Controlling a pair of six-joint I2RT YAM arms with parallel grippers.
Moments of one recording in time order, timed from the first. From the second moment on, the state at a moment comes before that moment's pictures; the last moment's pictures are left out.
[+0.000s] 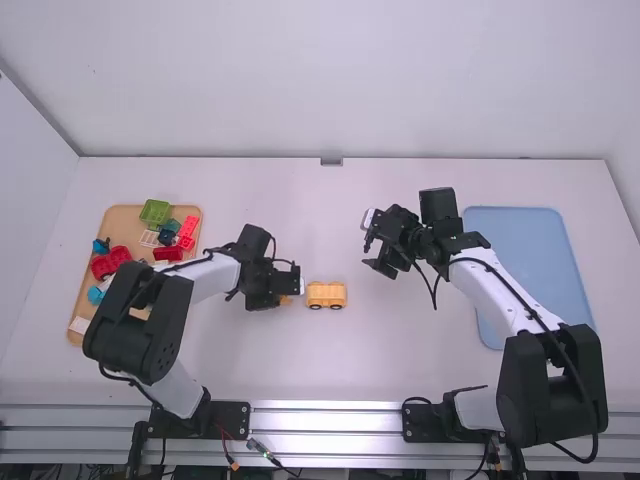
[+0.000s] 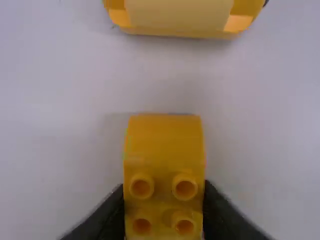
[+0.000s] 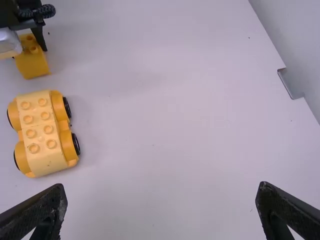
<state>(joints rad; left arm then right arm) -0.26 1.71 0.78 -0.40 0.24 1.18 0.21 1.48 0.93 -0.37 -0.56 -0.98</state>
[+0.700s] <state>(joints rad) -0.09 1.71 0.84 -0.50 0.56 1.38 0.20 1.48 0.93 -0.49 -0.64 -1.05</state>
